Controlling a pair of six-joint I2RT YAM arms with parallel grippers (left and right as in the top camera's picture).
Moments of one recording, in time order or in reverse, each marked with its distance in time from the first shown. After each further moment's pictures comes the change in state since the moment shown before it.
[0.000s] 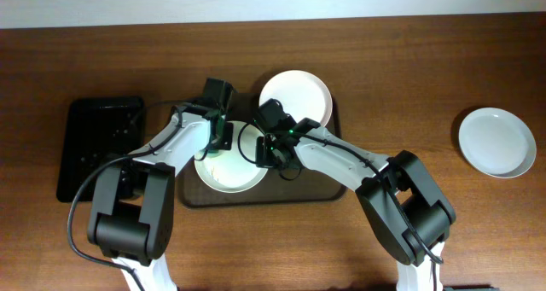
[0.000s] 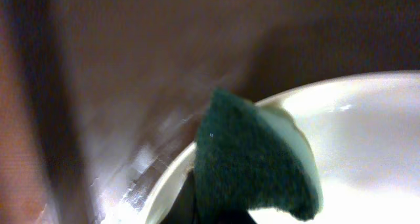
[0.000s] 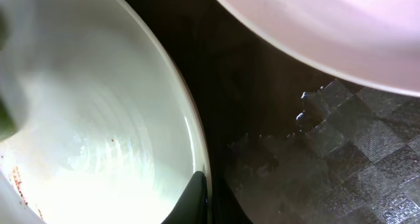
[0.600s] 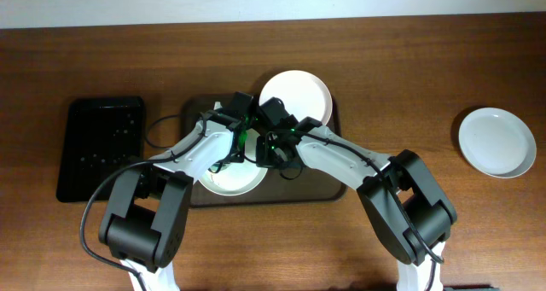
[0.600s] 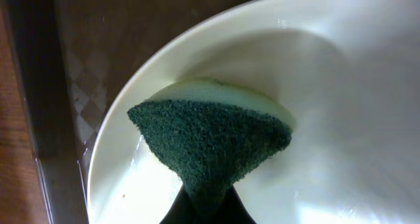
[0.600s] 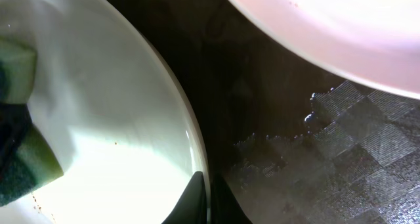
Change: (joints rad) left arm -0.143 -0.005 -0.024 -0.081 -0.130 -0.177; right arm -0.007 0.000 -0.002 0.006 -0.035 -0.016
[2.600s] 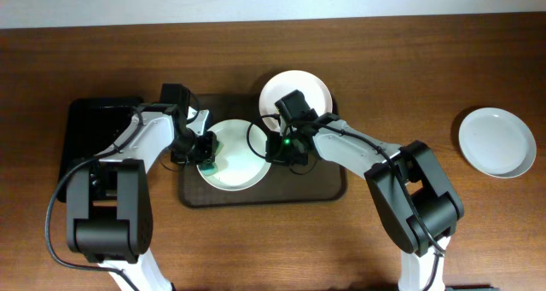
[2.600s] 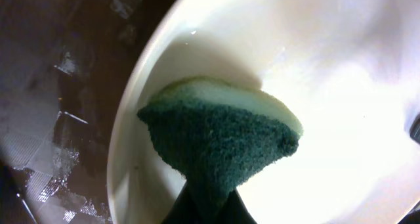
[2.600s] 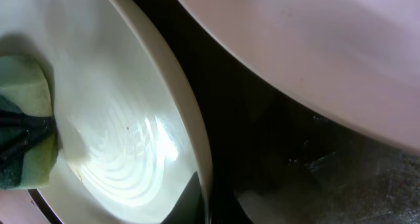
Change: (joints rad) left arm 0.349 -0.013 -0.002 -0.087 0.647 0.334; right arm -0.113 0.014 -0.057 0.094 -0.269 -0.068
